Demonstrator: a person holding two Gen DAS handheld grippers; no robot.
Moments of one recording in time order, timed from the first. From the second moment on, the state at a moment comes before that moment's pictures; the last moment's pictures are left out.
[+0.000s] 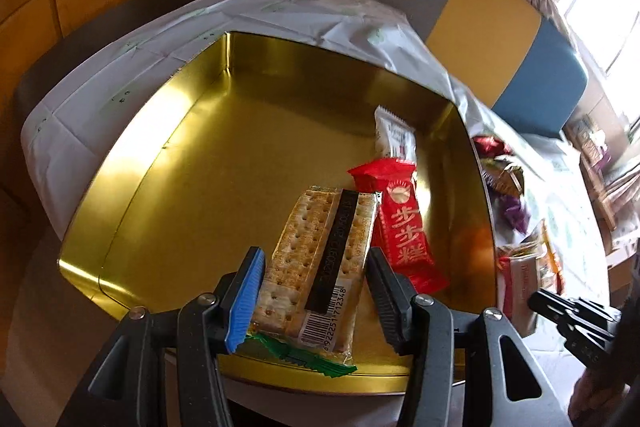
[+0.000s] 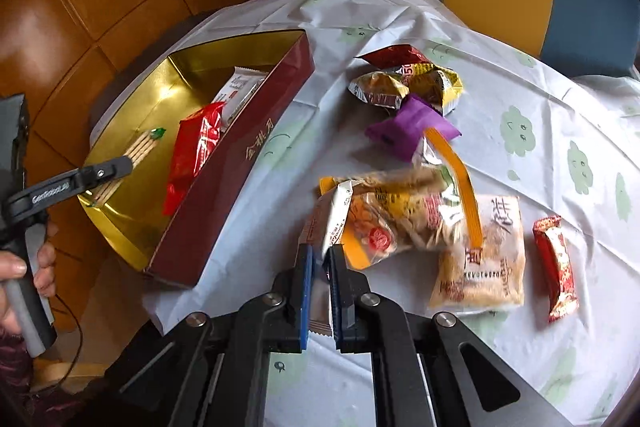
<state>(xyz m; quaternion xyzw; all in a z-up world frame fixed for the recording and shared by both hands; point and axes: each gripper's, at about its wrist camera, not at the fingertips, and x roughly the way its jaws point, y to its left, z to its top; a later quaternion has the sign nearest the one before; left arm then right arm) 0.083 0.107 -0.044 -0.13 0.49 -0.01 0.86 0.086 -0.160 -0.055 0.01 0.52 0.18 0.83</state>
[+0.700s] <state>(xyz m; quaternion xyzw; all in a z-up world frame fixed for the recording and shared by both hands) 0.057 0.102 -0.022 -0.10 0.46 -0.02 0.88 0.029 -0.188 -0.046 0.08 0.52 0.18 0.83</state>
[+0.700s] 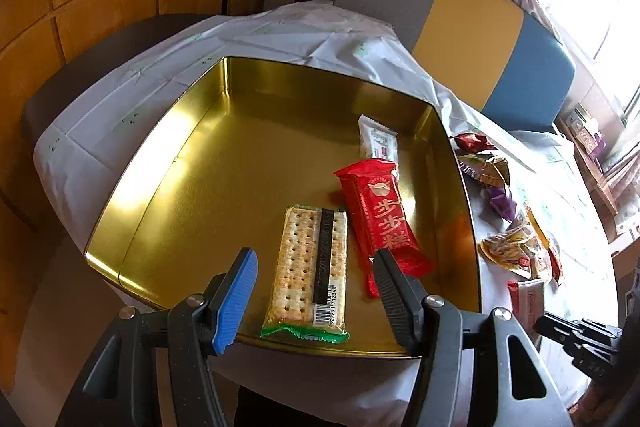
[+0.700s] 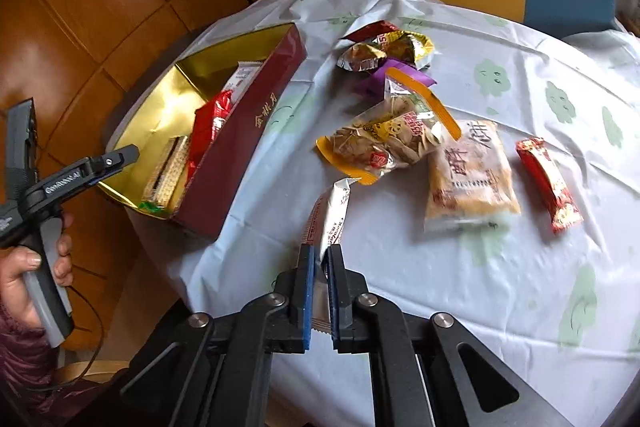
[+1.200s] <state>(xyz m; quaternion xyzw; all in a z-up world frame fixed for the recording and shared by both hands) 0.040 0.133 -0.013 -0.11 0.43 0.02 0.90 0.055 -0.103 0.022 0.08 0.44 0.28 0.85</state>
